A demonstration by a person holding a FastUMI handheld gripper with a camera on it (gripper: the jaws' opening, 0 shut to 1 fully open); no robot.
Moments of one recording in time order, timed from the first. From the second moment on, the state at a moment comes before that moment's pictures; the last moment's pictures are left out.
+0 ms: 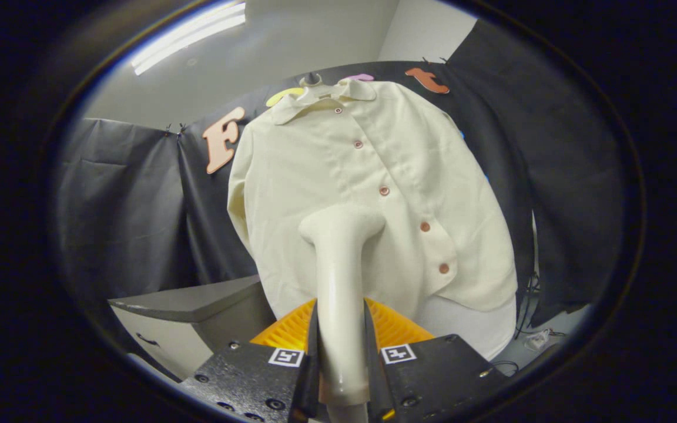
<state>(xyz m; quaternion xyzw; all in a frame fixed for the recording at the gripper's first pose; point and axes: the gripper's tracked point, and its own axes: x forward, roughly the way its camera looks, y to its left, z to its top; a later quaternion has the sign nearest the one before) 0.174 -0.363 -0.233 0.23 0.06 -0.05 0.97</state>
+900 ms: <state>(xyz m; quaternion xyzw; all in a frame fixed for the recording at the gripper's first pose) 0.094 -0.339 -0.354 0.29 0.14 -0.04 0.95</state>
